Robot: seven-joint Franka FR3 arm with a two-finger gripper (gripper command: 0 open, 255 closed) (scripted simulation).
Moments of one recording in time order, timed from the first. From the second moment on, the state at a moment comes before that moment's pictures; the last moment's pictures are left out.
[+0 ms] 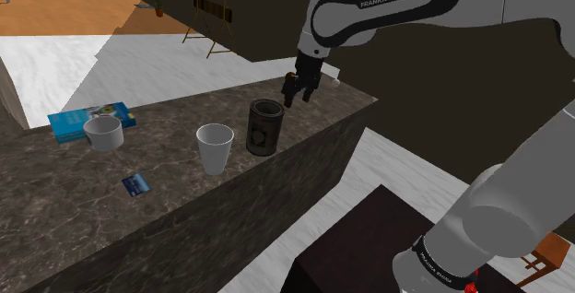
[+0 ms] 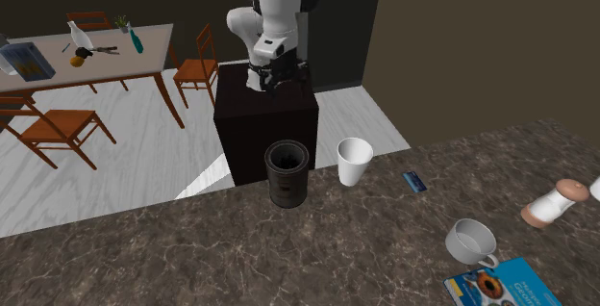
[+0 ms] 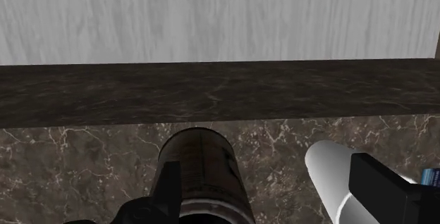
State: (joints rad) arm -0.01 -0.07 0.12 -2.11 0.05 2.08 -0.02
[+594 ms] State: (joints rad) arm 0.01 0.28 0.13 -1.83 0.00 2.16 0.01
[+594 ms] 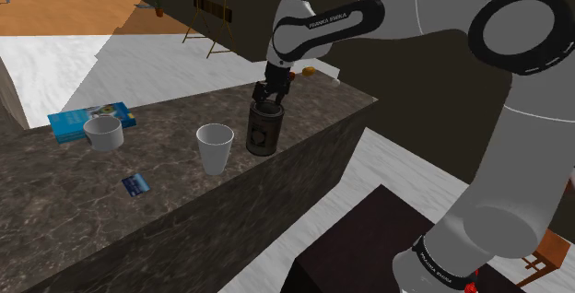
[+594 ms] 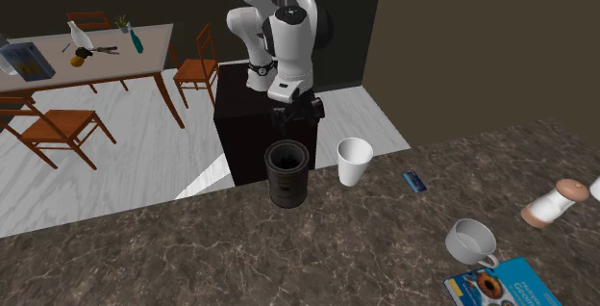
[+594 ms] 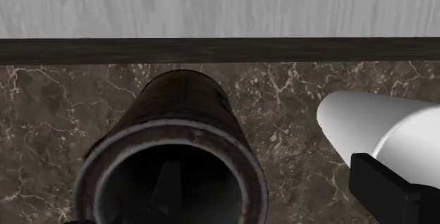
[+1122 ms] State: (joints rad) arm 0.02 0.46 0.12 -1.68 -0.02 2.20 0.02
